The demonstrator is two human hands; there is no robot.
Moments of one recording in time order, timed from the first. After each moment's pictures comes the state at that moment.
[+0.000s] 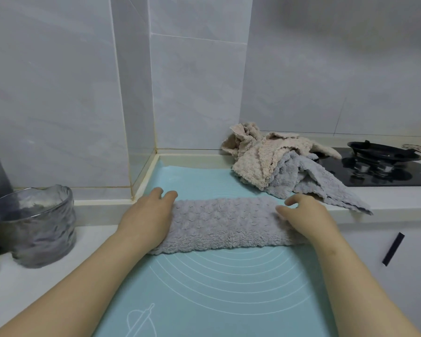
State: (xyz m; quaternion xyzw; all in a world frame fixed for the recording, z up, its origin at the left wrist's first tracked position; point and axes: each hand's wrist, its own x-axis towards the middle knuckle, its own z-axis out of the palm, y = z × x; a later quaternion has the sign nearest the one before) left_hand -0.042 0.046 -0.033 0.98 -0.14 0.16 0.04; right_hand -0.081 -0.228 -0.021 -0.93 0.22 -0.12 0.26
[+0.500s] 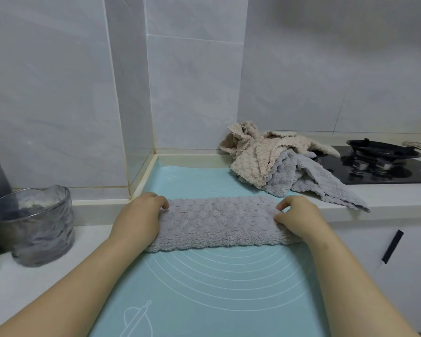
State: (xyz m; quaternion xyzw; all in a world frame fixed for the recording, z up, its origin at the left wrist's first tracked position) left_hand -0.042 0.053 -0.037 0.97 -0.11 0.17 0.14; right_hand -0.080 -0.230 -0.026 -0.93 0.19 -0.08 0.31
